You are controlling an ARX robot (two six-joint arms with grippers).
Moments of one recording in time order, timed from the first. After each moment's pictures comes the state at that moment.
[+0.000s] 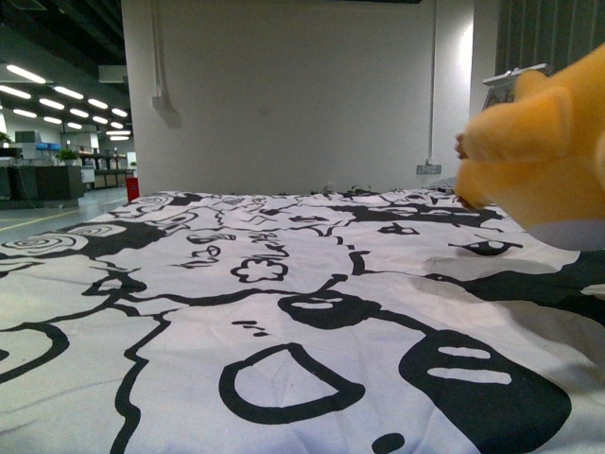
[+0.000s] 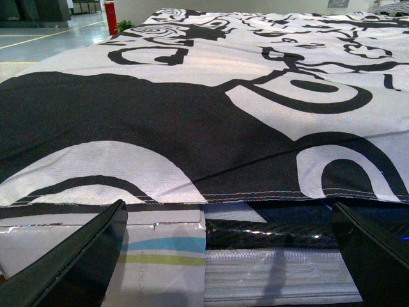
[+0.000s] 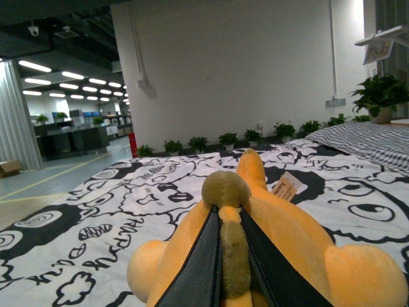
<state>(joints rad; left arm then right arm) 0.00 0.00 0.01 0.00 0.00 0.00 -0.12 0.91 0.57 0.75 -0.17 0.25</state>
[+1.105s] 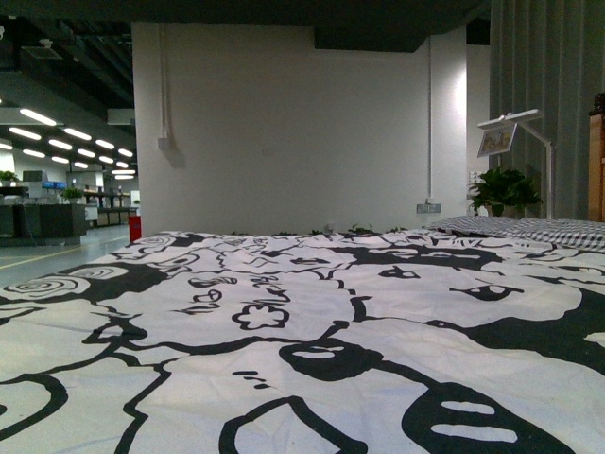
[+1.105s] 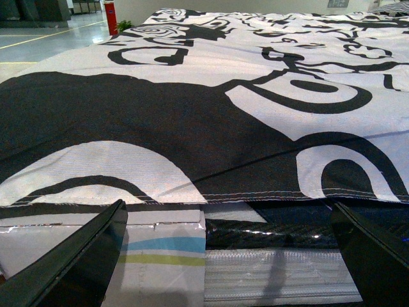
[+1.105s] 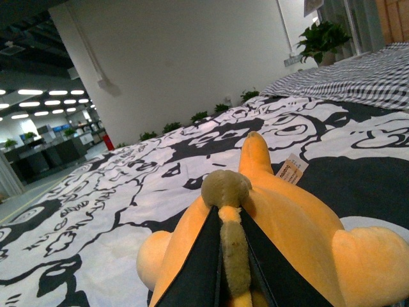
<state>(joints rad) 0.00 0.00 0.01 0.00 0.00 0.00 -0.72 0.45 0.24 0.59 -0.64 0.58</state>
